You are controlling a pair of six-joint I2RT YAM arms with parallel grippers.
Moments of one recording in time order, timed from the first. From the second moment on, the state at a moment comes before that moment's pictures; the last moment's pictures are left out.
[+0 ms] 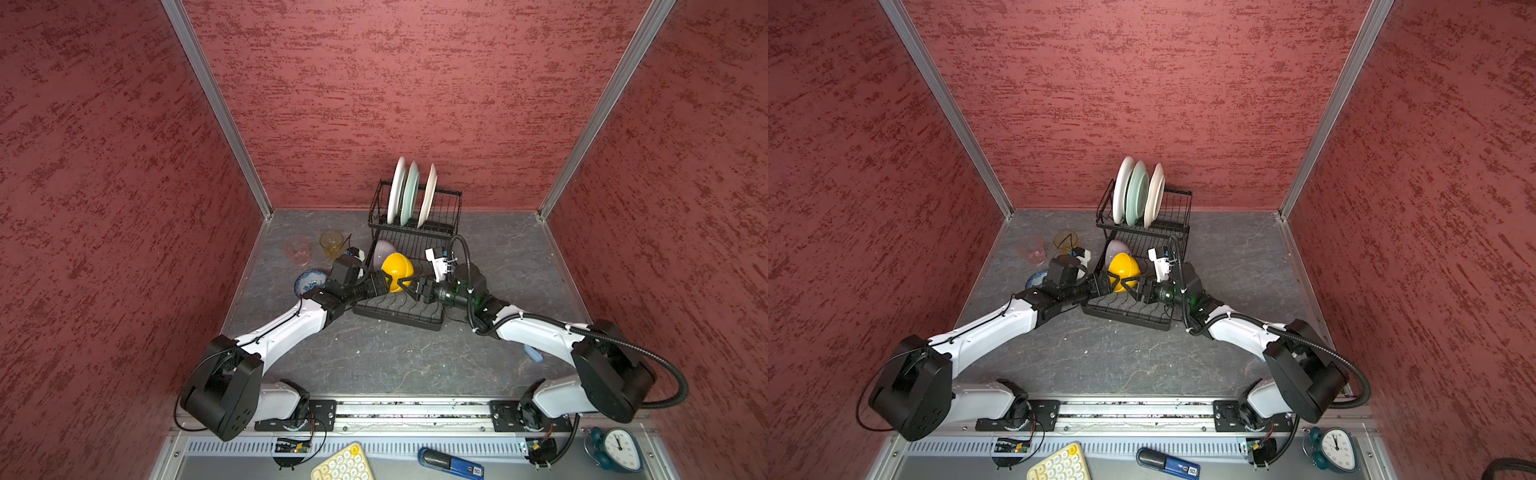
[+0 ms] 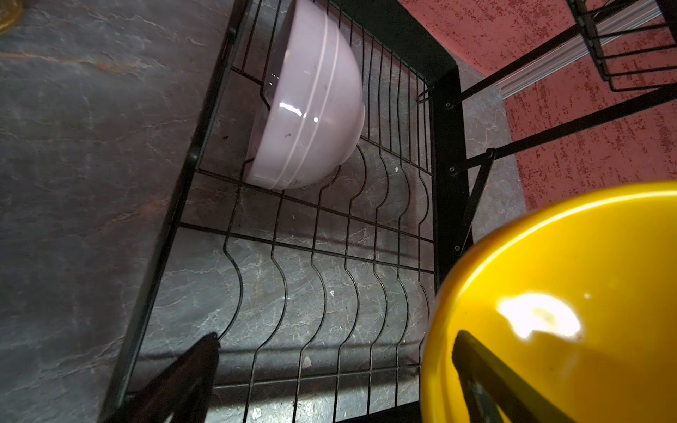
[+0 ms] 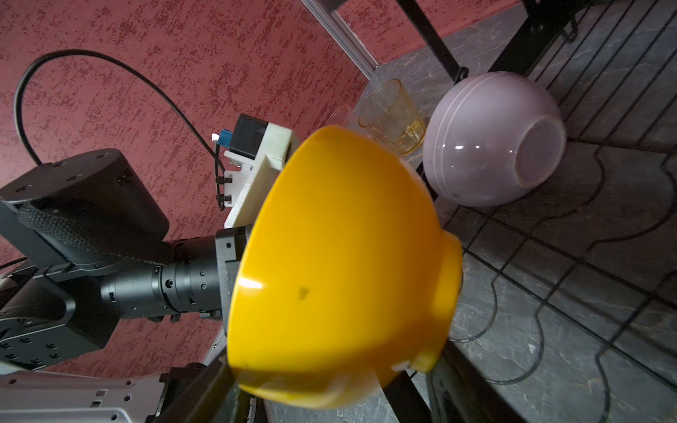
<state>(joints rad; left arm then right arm) -0.49 1.32 0.76 -0.09 0.15 -0.68 0.66 1.44 0.70 0.51 -0.43 0.76</state>
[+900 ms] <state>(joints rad) -0.49 1.29 0.74 0.01 0.22 -0.69 0.65 1.47 0.70 0.54 -0.50 0.79</state>
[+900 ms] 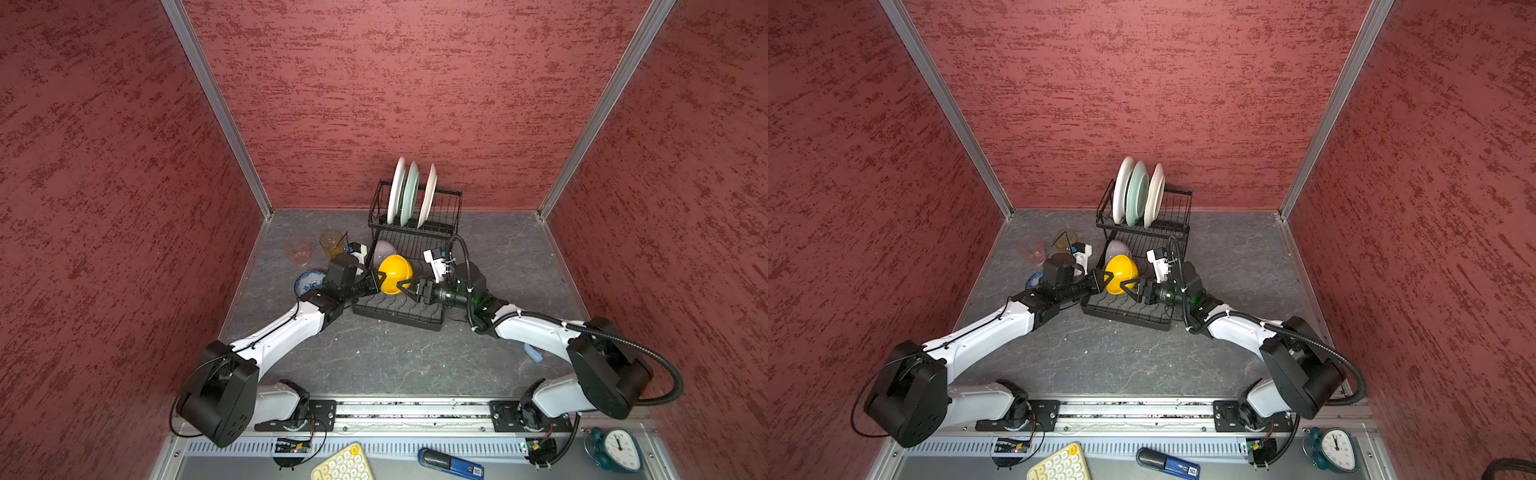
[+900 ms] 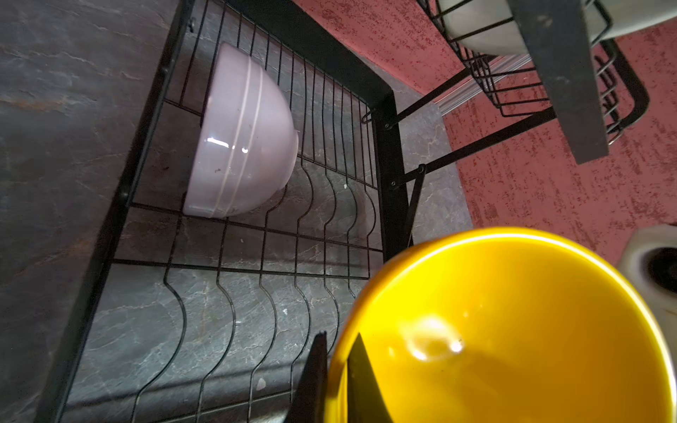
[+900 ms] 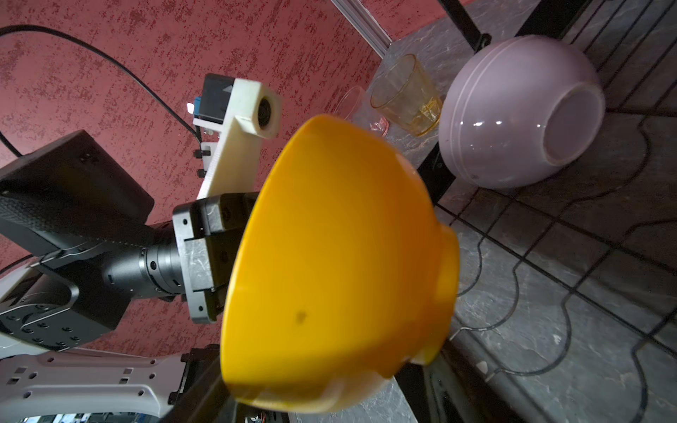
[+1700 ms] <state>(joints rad) -0.49 1.28 0.72 0.04 0.22 -0.68 0.65 1.47 0.70 0.53 -0.51 0.79</state>
